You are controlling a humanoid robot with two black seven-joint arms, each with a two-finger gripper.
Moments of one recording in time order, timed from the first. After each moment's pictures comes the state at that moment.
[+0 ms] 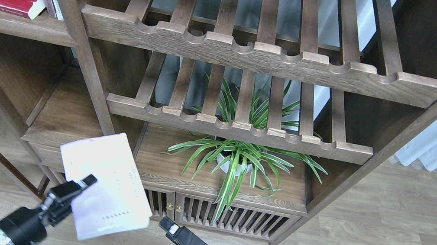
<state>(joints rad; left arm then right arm) 0.30 0.54 -1.24 -1.40 -0.22 -0.49 0.12 -0.06 0.02 0.71 1.08 0.00 0.58 -0.14</state>
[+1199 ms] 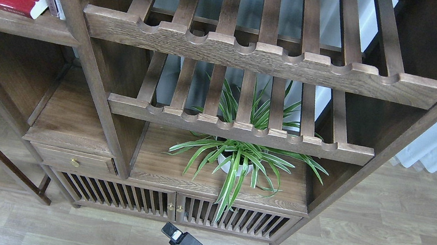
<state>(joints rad) -0.01 0.87 -1.88 -1.42 0.10 -0.49 0.21 -0.09 0.01 0.71 1.08 -0.01 0.58 -0.15</state>
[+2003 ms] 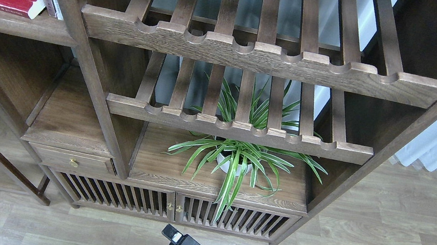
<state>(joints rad) -0.79 0.70 -1.54 -1.04 0.46 -0.49 0.21 -0.11 0.01 0.72 1.08 -0.02 0.58 -0.15</state>
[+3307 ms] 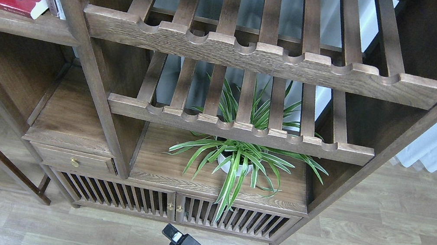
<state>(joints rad) -0.83 0.69 -1.36 -0.85 0.11 -0.49 0.19 -0.11 0.01 0.72 1.08 -0.01 0.58 -0.14</state>
